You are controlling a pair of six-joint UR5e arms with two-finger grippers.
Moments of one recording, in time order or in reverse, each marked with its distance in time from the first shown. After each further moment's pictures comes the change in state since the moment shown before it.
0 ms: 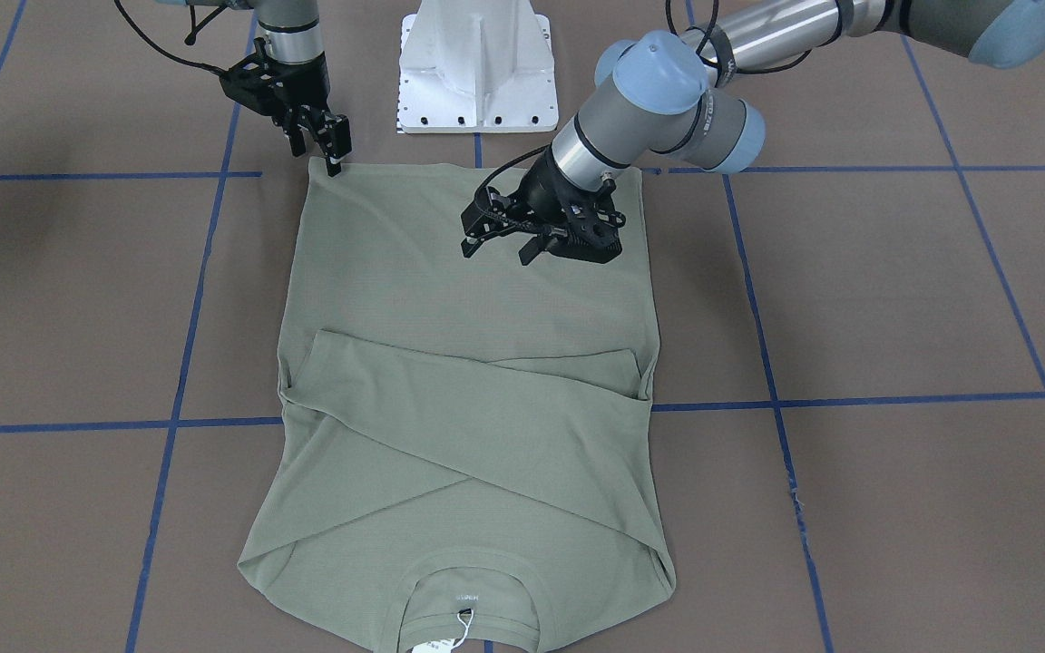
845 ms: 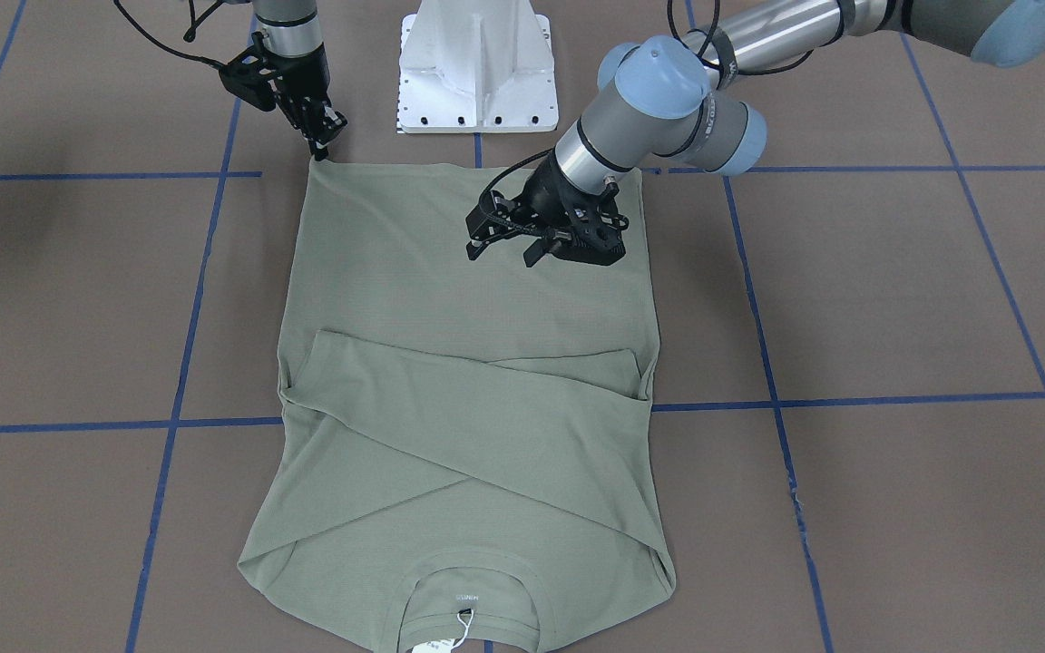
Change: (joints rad) left arm 0.004 0.017 0.002 -0.002 0.000 0.000; right arm 0.008 -0.005 0.041 -0.002 0.072 -0.001
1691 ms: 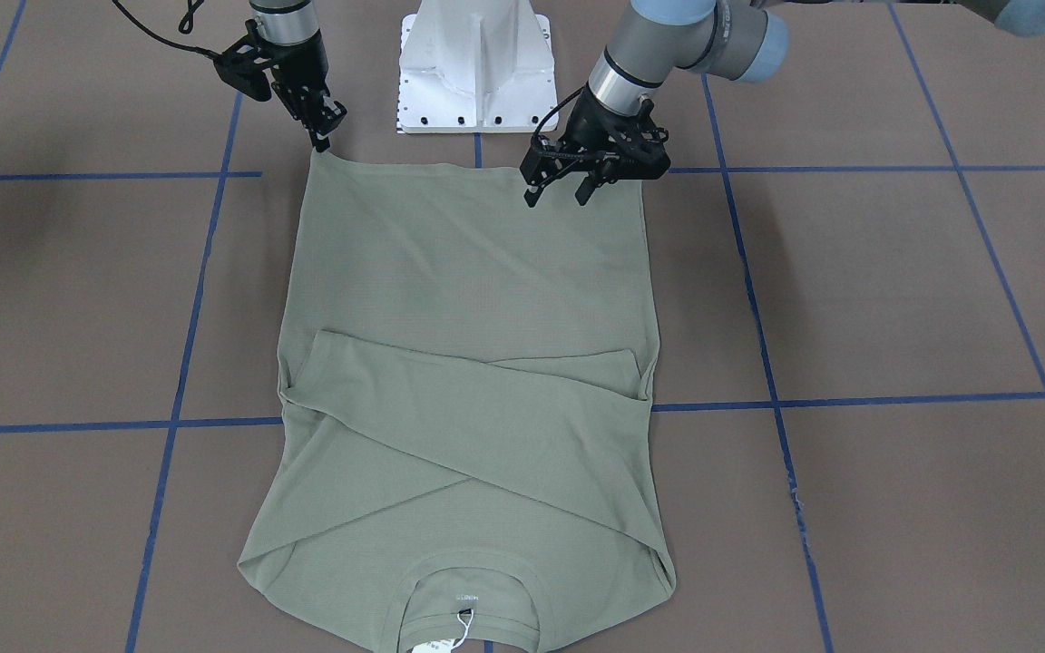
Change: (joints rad) left arm 0.223 0.289 -0.367 0.294 0.311 -0.131; right arm 0.014 -0.005 0.041 -0.002 0.015 -0.001
